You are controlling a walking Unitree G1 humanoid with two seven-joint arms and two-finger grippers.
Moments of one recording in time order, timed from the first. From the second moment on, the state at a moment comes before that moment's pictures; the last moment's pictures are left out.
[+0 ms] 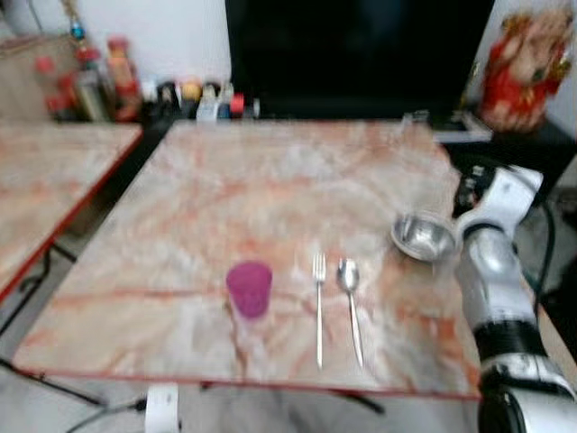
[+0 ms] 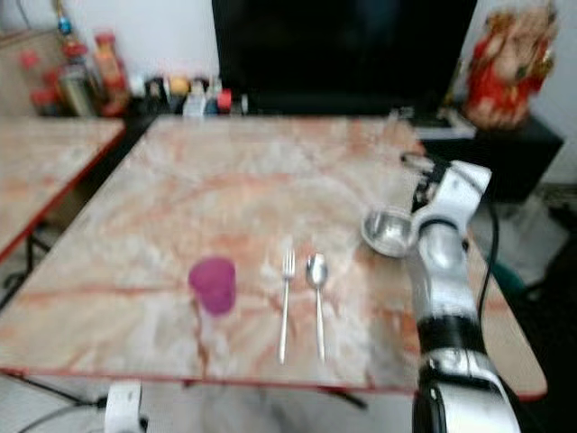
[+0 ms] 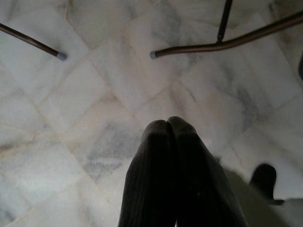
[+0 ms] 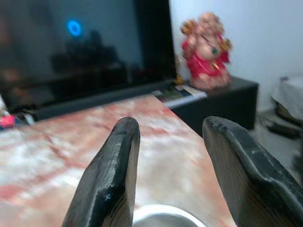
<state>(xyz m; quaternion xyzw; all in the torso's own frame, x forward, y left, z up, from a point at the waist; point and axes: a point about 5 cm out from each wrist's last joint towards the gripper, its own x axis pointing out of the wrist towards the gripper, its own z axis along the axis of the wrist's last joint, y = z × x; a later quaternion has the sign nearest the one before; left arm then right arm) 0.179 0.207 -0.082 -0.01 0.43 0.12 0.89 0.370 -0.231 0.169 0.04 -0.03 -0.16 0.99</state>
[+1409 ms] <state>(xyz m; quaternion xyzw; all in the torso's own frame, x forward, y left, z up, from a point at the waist) 0.173 0.204 -0.086 -0.02 0.45 0.10 0.89 0.363 -0.246 0.127 0.21 0.13 -0.29 0.93</state>
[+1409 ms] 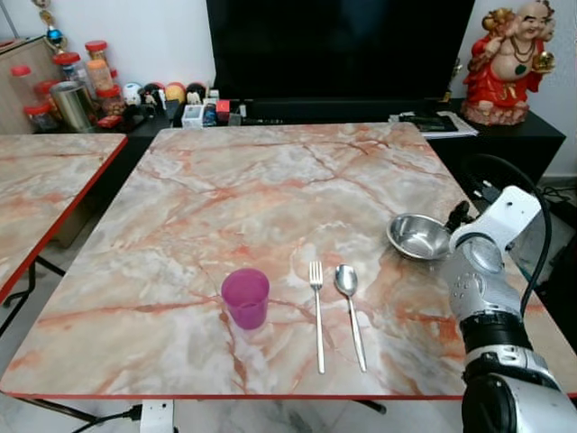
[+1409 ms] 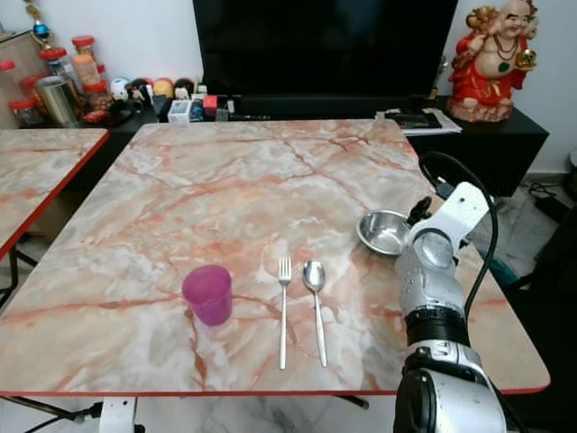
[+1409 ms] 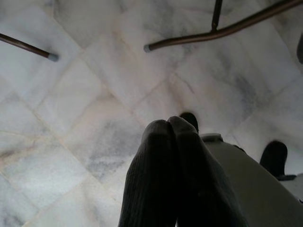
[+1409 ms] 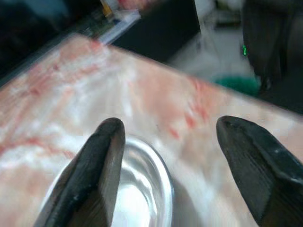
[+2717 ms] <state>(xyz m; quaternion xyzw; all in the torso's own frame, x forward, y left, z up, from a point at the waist) 0.170 0.203 -0.087 -0.02 0.45 0.09 0.89 0.362 -0.242 0.105 0.26 0.18 -0.29 0.90</state>
